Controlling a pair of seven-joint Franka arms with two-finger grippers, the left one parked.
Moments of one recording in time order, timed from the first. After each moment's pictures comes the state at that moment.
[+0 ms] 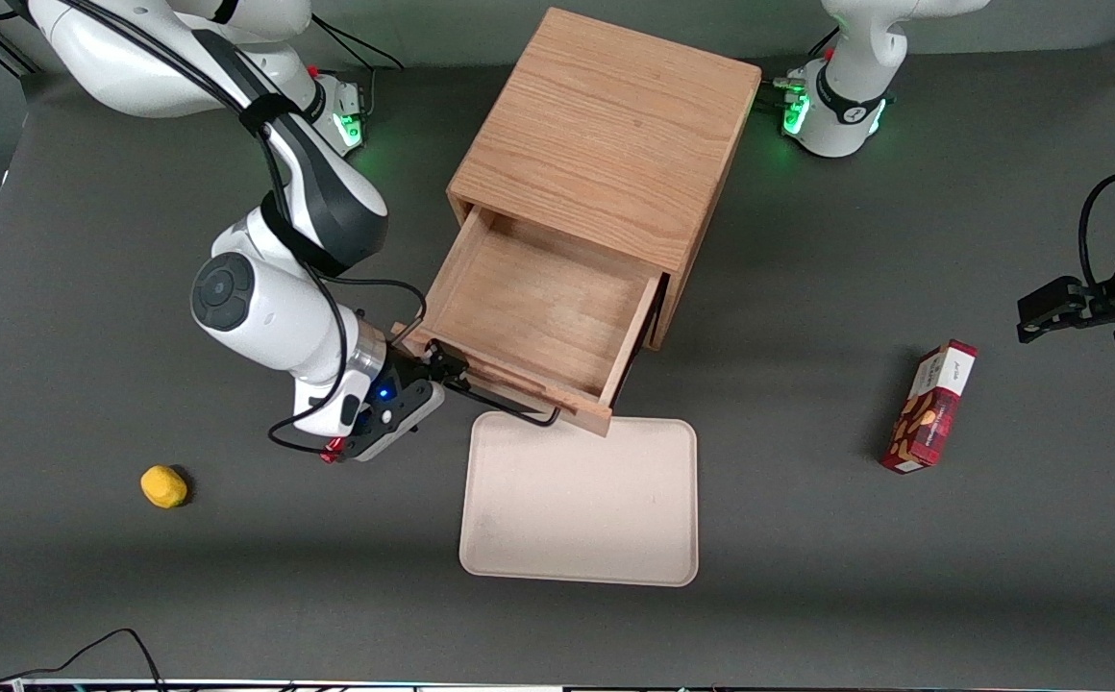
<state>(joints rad) 0.00 0.49 0.50 -1.59 0.04 2.24 -0.14</state>
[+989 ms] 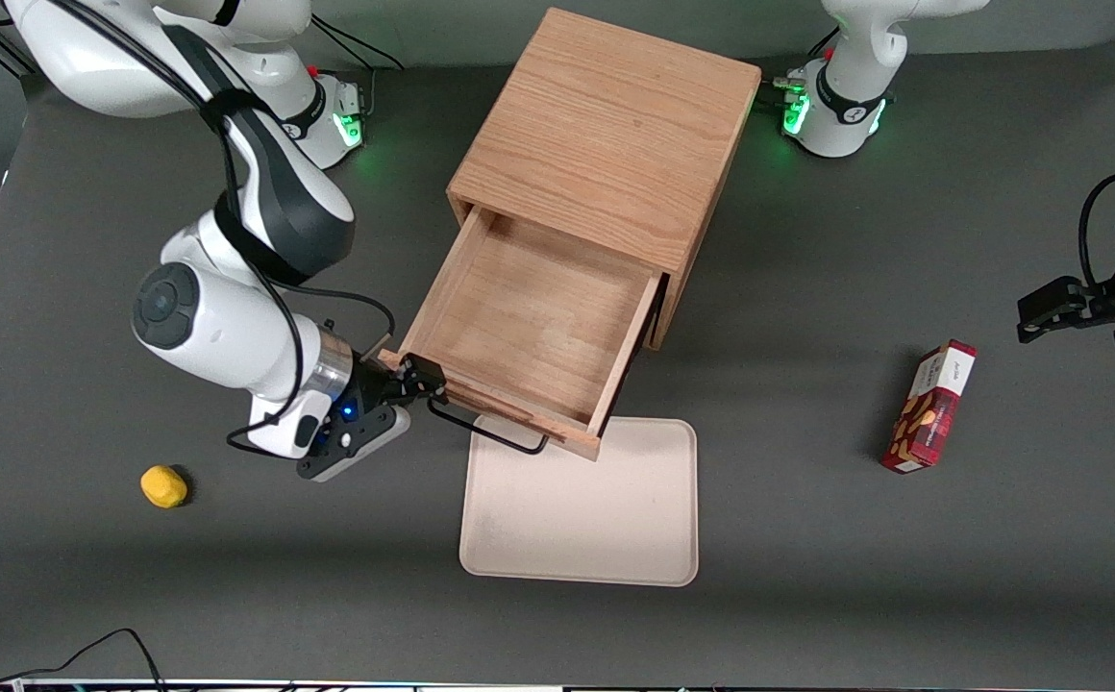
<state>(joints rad) 0.00 0.50 0.49 -1.41 0.06 2.01 -0.01</state>
